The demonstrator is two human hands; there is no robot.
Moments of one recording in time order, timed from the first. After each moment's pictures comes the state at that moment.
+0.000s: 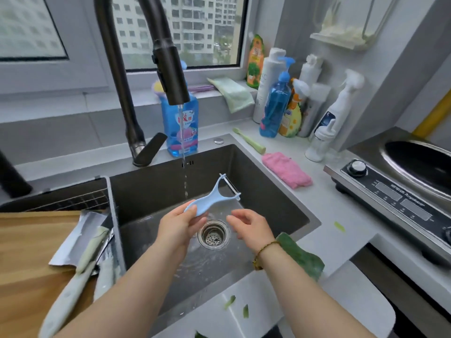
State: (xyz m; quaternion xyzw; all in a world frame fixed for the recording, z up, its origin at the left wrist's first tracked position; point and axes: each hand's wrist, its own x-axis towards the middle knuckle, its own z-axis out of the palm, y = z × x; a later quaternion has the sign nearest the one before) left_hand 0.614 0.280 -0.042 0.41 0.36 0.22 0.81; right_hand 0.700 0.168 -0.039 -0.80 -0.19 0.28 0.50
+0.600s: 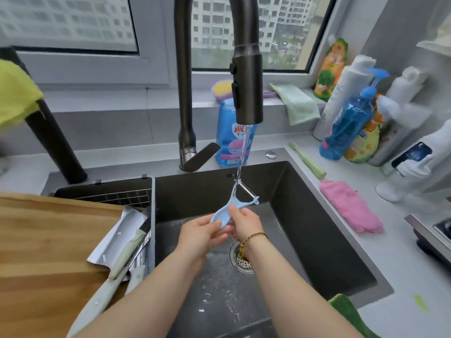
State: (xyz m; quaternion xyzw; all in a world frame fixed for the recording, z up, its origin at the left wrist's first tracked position) left_hand 0.616 0.339 -0.051 0.43 0.42 0.22 0.77; right_hand 0.709 0.304 -0.054 -0.72 -0.13 0.43 0.53
